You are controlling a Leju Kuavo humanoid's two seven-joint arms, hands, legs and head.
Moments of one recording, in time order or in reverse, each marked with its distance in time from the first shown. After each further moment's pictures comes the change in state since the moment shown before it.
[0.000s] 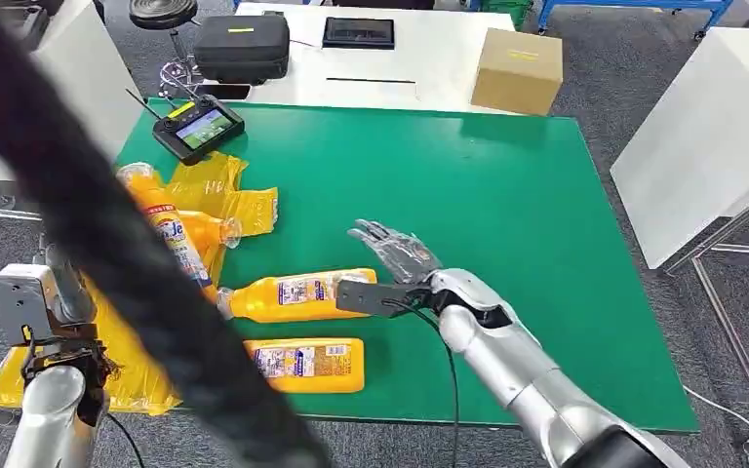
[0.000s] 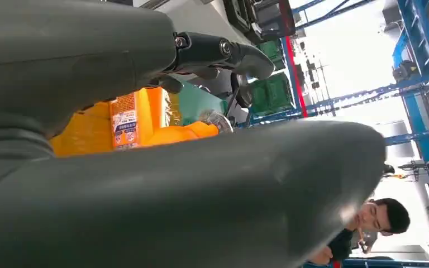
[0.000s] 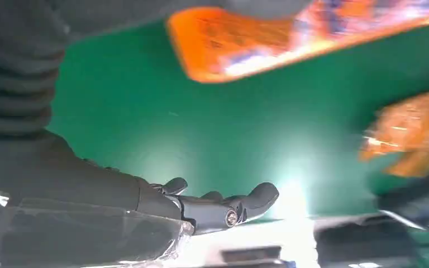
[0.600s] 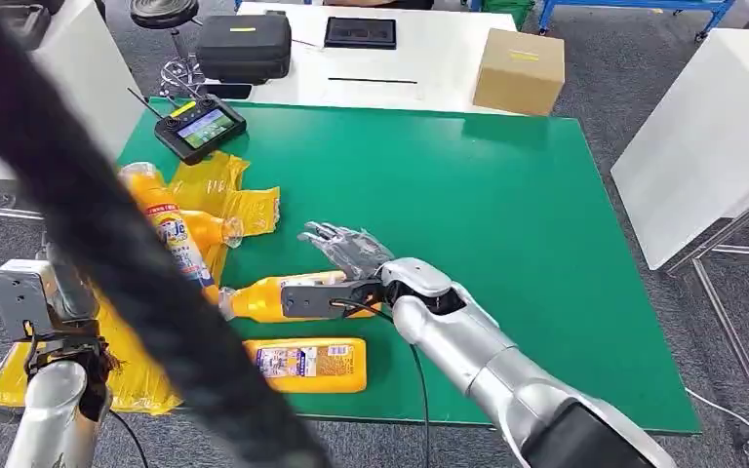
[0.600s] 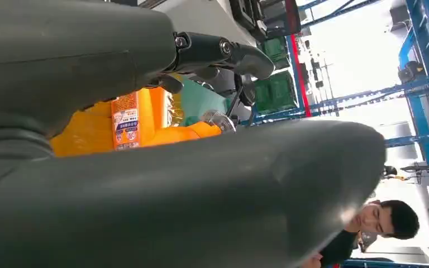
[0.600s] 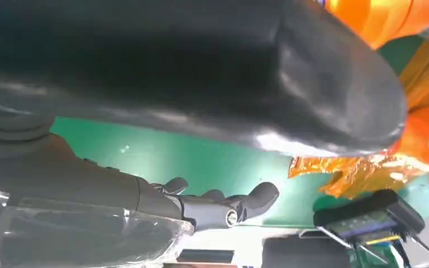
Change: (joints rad) left arm -0.018 0.002 -0.003 0.030 0.023 0.000 -0.003; right arm -0.098 0.124 0.112 0.139 -0.003 0.027 0.015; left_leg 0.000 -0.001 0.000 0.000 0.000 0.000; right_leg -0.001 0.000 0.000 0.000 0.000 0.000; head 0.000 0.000
